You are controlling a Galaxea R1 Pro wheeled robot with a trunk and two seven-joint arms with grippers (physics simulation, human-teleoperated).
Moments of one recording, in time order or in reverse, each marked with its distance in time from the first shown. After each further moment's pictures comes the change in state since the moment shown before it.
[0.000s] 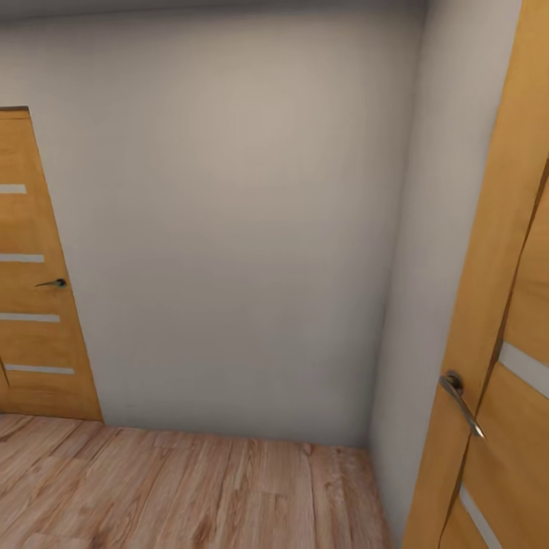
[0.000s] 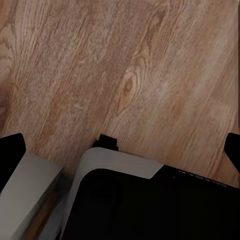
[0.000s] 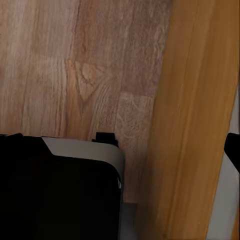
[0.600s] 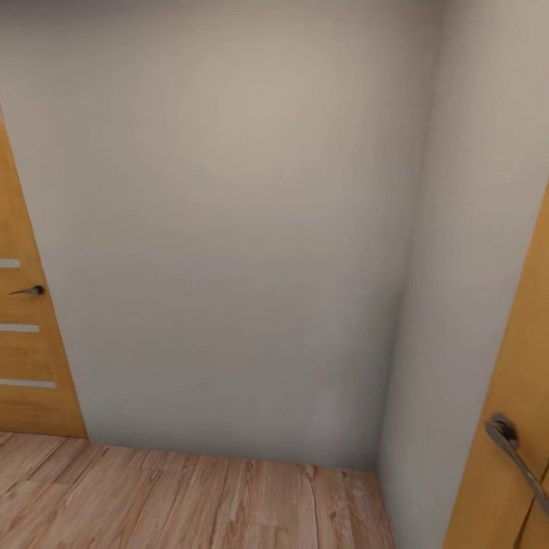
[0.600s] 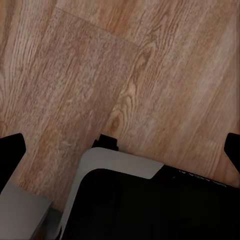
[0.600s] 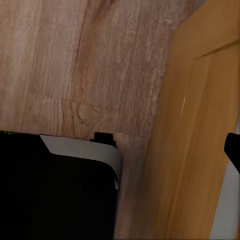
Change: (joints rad) left arm 0.000 0.000 0.000 0.000 -0.001 0.000 0.000; right arm 0.000 0.000 -0.001 0.000 0.042 -0.001 0.001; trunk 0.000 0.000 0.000
